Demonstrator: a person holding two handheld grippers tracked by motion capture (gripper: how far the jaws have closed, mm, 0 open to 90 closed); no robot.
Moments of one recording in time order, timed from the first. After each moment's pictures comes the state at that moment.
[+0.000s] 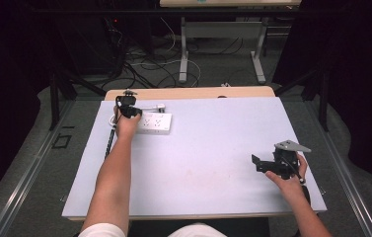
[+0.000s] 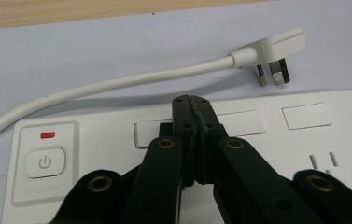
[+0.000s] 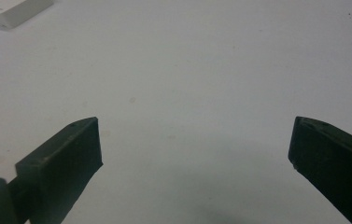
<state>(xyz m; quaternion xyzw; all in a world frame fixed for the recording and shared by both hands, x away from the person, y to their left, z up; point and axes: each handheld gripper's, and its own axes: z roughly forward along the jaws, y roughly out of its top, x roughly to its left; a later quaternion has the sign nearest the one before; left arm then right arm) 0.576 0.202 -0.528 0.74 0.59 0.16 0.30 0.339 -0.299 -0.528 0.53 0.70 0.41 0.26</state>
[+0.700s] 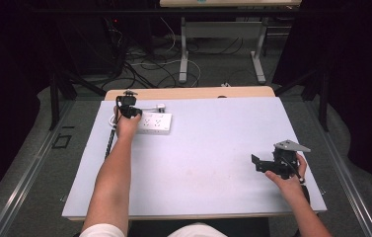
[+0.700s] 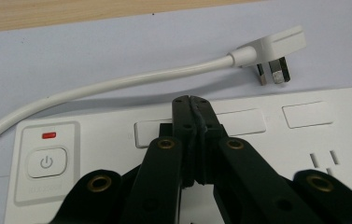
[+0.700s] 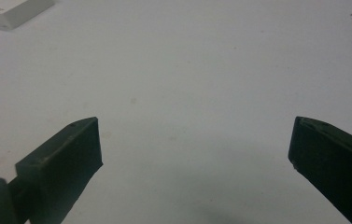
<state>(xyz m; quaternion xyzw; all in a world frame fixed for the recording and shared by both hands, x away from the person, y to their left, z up) 0.574 0.200 -0.527 0.74 0.59 0.16 0.29 0.341 -0.299 -0.529 0.53 0.70 0.41 0.26</state>
